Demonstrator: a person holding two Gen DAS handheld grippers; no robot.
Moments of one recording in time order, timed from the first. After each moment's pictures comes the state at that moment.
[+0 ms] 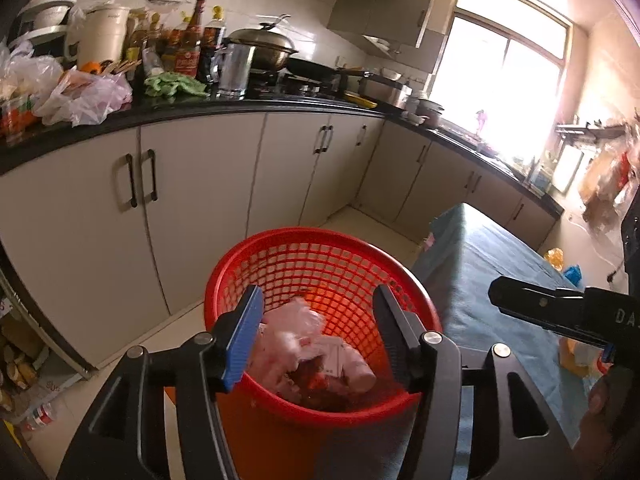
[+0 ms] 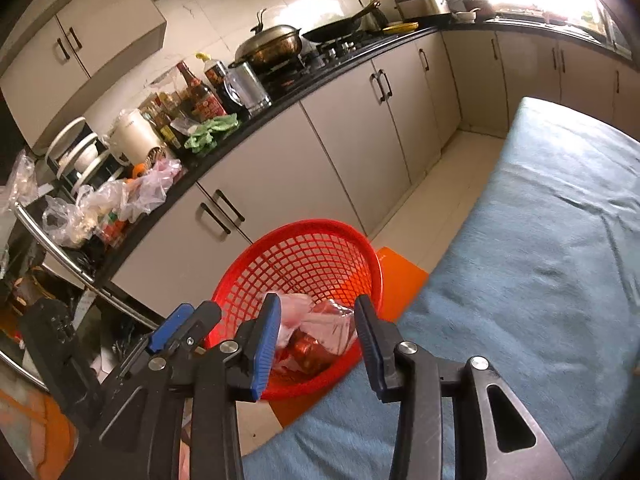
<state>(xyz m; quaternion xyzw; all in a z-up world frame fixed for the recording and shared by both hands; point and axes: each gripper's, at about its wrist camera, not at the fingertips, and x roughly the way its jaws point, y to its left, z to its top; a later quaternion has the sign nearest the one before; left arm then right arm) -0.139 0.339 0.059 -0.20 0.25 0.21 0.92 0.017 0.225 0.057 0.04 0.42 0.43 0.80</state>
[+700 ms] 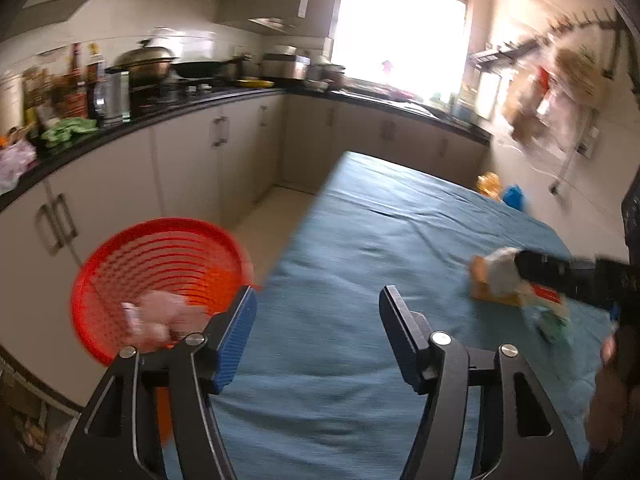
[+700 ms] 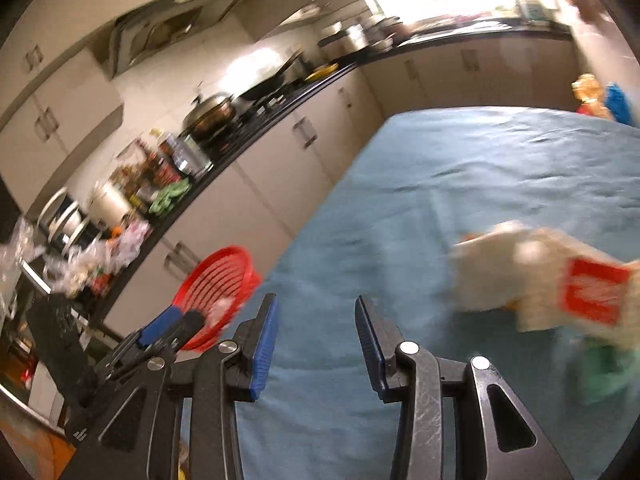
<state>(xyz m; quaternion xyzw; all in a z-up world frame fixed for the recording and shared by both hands) -0.095 0.181 0.083 -0.10 0.30 0.07 0.95 0.012 0.006 0.064 0.13 0.38 0.34 0.85</state>
